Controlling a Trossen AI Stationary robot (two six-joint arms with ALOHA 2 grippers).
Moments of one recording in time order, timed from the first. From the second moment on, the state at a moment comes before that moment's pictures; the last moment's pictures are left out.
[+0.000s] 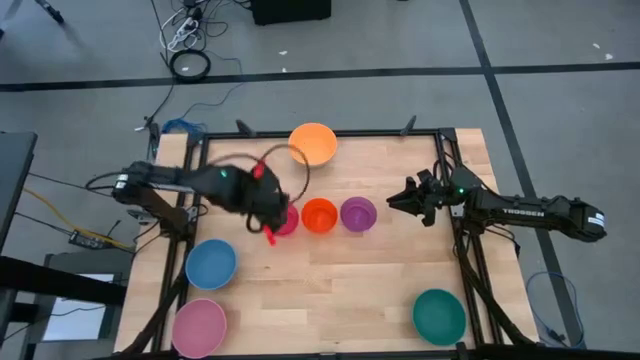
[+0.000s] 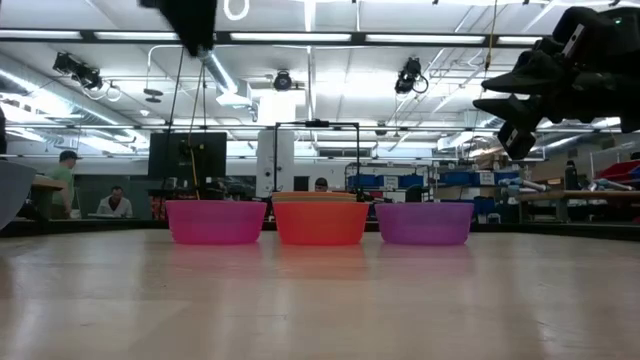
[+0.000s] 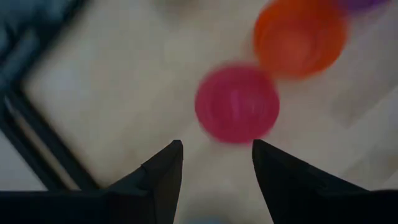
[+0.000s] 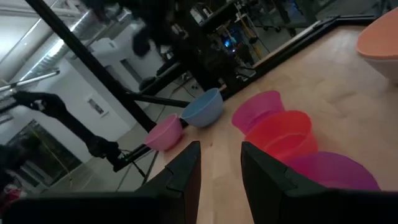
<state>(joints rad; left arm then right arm) -0.18 1.57 1.64 -1.56 -0.37 -0.99 -0.38 0.54 0.03 0.52 -0.48 0.63</state>
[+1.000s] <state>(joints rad) -0.54 1.58 1.16 -1.16 0.15 -1.88 -0.38 0.54 0.03 0.52 -0.45 0.65</state>
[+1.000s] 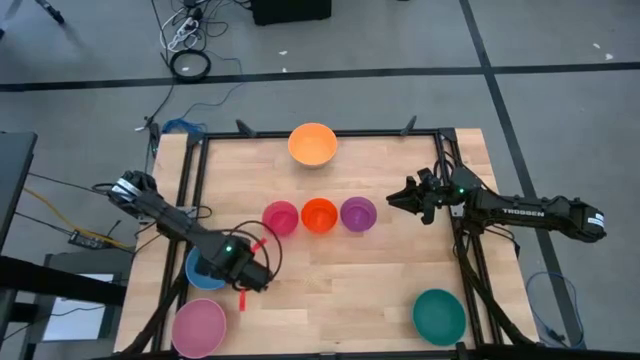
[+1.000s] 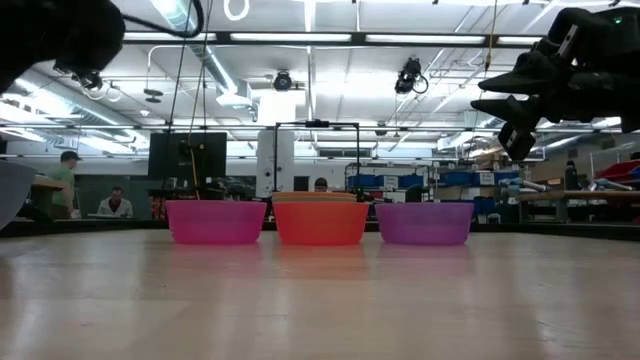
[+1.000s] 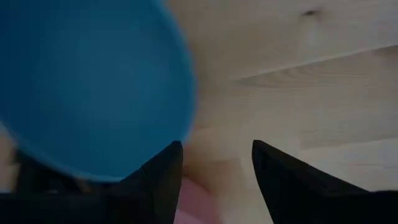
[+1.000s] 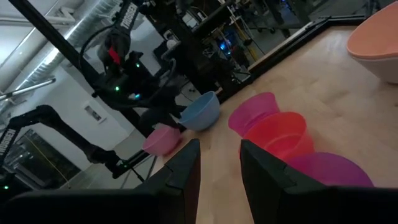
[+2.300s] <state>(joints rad) -0.54 1.57 1.09 -1.30 0.09 -1.81 -0.38 0.54 0.03 0.52 -0.39 0.68</state>
